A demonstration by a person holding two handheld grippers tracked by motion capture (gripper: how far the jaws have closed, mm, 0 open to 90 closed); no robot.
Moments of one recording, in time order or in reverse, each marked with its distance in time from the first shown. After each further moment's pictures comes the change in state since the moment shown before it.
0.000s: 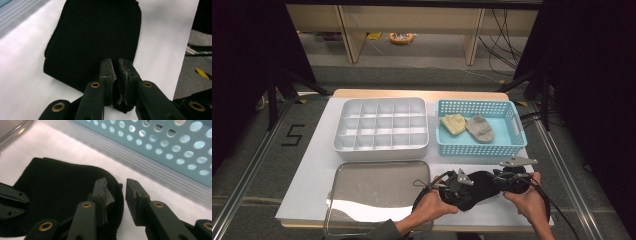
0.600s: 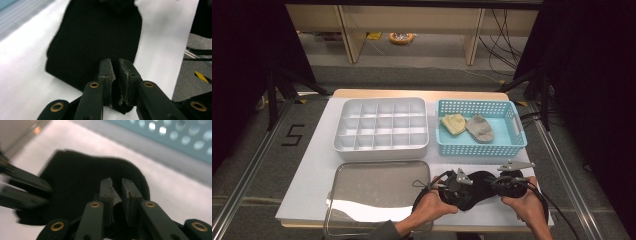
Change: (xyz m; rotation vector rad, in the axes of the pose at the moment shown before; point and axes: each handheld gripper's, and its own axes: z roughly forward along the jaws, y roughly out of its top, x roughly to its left) left arm 0.003 0.003 -0.009 -0.036 0.019 -0.010; right arm 0.005 -0.009 0.007 0.021 0.104 0.016
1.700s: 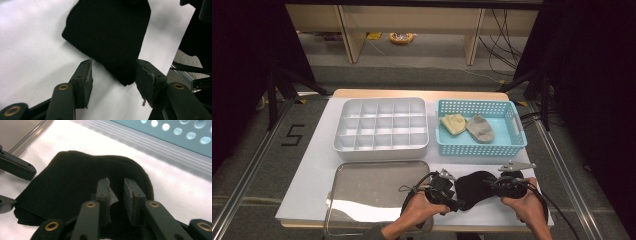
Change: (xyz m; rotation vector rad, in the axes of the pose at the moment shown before) left arm 0.008 -0.027 -0.009 -0.002 -0.072 -0.263; right arm 0.000 -0.003 0.000 -0.002 0.031 0.044
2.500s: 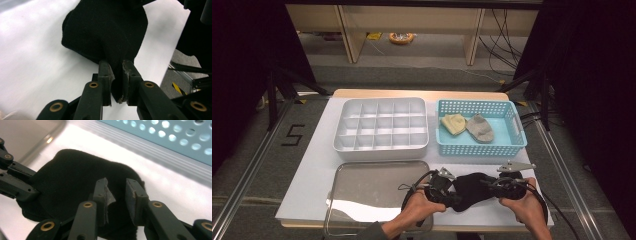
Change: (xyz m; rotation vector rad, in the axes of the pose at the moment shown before) left arm 0.003 0.002 -0.014 -0.009 -0.011 0.038; right arm 0.013 0.006 -0.007 -0.040 0.019 -0.041
